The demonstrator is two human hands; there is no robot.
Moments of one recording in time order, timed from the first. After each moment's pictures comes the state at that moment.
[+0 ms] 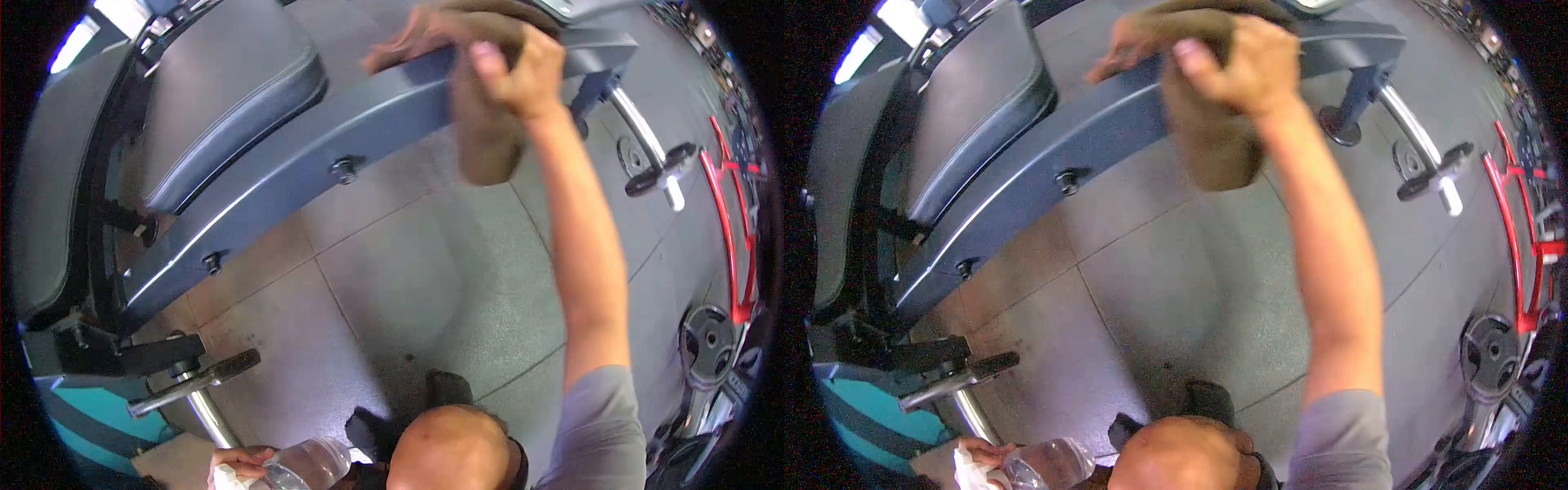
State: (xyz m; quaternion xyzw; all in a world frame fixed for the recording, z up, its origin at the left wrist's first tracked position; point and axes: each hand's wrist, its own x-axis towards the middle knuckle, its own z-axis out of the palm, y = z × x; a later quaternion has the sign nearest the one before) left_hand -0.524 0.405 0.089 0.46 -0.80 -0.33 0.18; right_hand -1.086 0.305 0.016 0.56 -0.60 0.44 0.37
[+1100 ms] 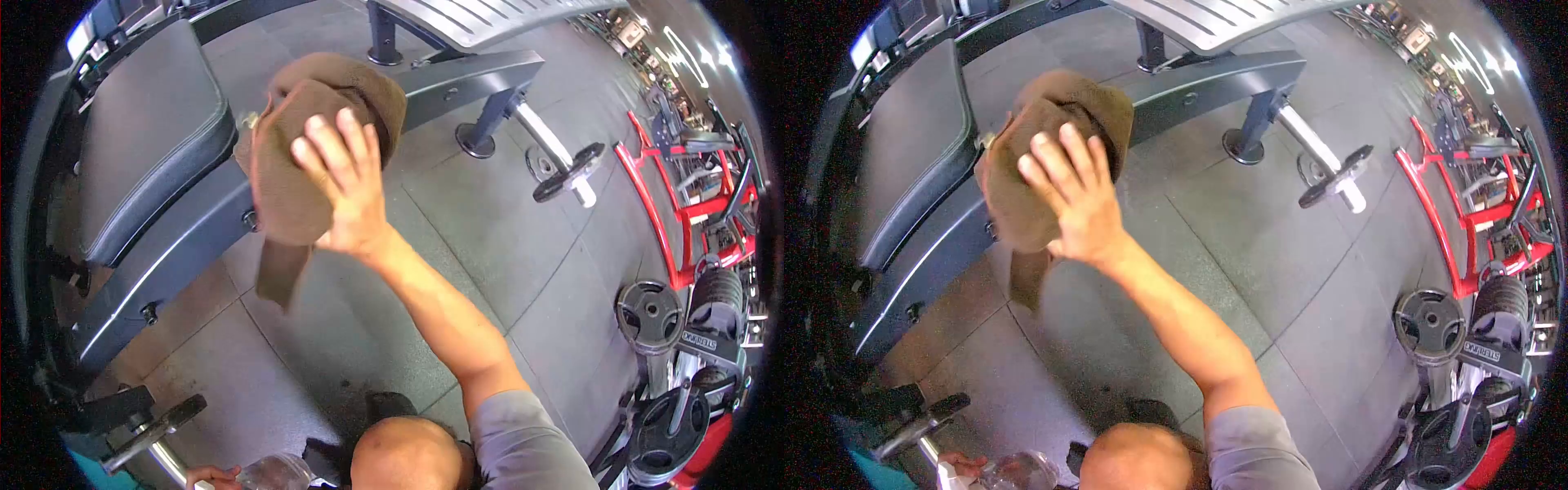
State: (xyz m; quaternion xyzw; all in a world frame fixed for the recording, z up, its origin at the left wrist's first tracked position) left_hand -0.566 0.391 0.099 0.42 -0.82 -0.34 0.17; right_hand -0.971 0.328 -0.051 0.61 -0.60 0.44 0.26
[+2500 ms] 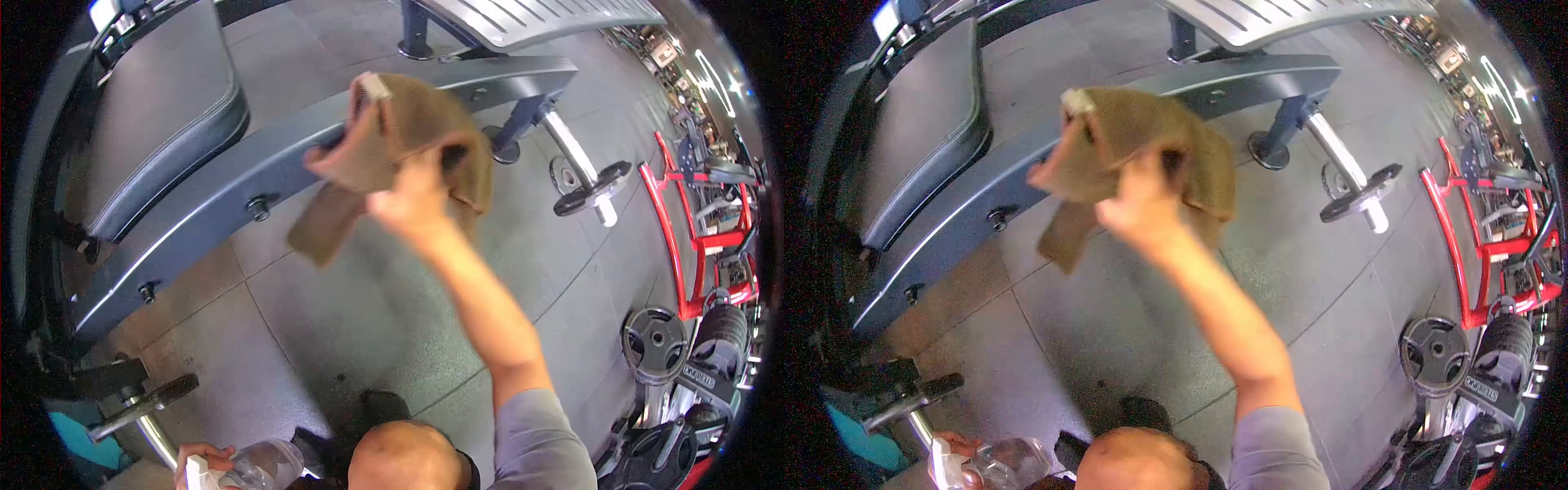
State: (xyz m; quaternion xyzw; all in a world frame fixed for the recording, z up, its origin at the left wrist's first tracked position) left_hand -0.593 0.394 0.106 0.43 -0.81 -0.37 0.13; right_hand -1.015 0.363 -0.058 0.55 -0.74 0.36 0.11
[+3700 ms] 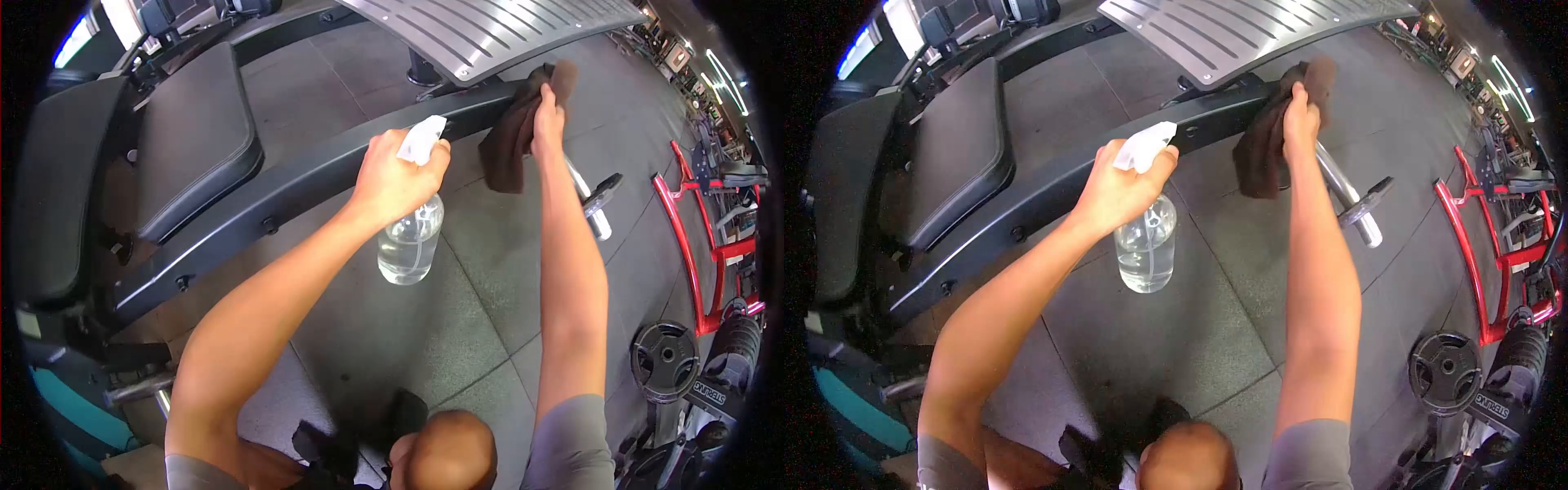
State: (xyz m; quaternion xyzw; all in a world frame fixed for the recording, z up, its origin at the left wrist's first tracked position) left_hand -0.964 0.321 0.076 0.19 -0.82 -0.46 0.28; right_hand -1.283 0.420 0.020 0.10 -0.72 0.69 0.00
